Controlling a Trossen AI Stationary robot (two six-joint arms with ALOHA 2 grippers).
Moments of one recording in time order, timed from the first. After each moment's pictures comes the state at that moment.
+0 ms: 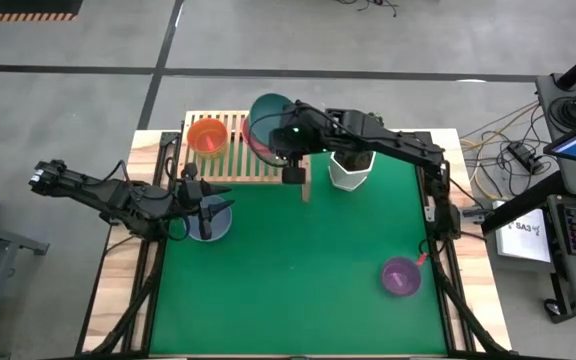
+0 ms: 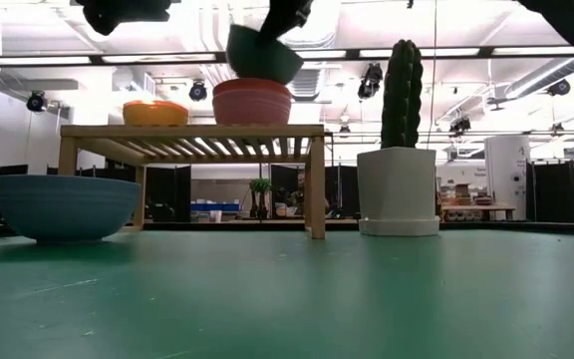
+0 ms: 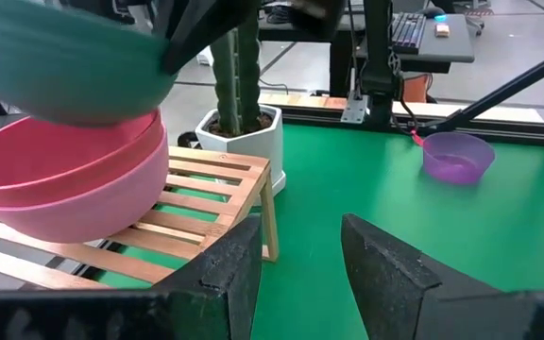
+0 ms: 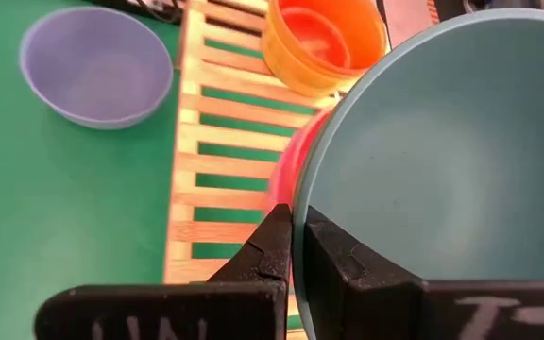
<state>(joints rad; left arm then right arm) -0.31 0.76 0.76 -0.32 -0.63 -0.14 -0.20 2.02 2.36 -1.05 0.13 -0.40</state>
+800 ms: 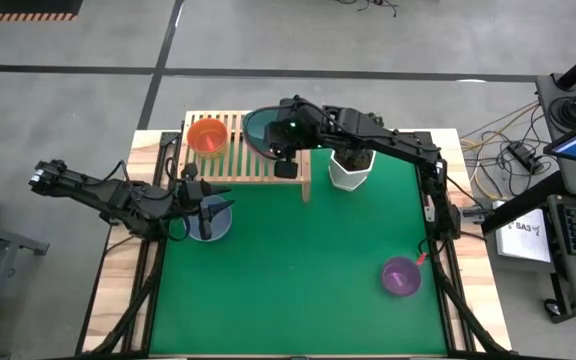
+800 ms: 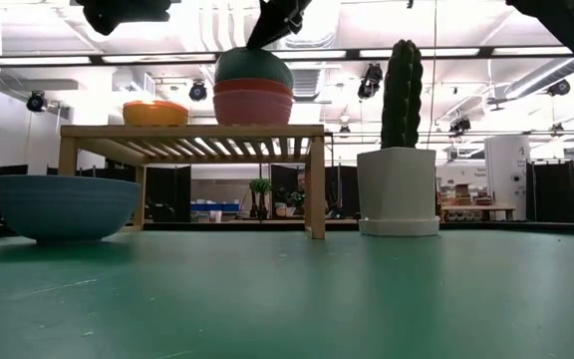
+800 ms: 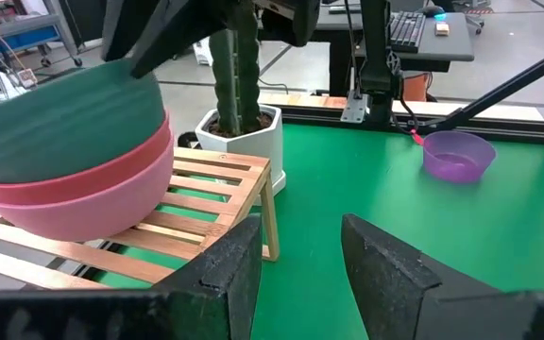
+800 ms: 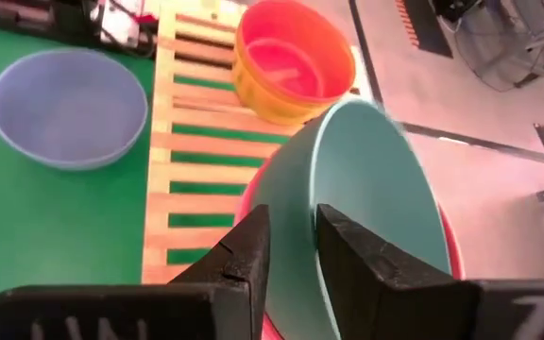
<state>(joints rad) -0.31 0.76 0.76 -0.32 -0.63 -0.13 -0.22 2.04 2.36 -0.95 0.13 -0.38</state>
